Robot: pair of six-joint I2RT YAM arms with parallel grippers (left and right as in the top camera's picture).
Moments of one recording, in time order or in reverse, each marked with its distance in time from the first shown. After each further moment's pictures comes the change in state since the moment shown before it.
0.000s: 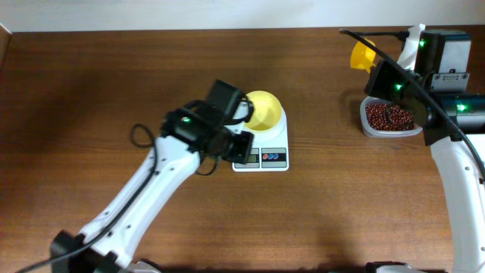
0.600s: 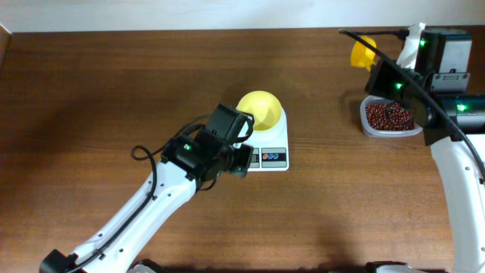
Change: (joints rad) left arm -0.055 -0.129 -0.249 0.275 -0.135 0.000; right arm 0.000 0.000 0.000 0.037 0.000 -0.012
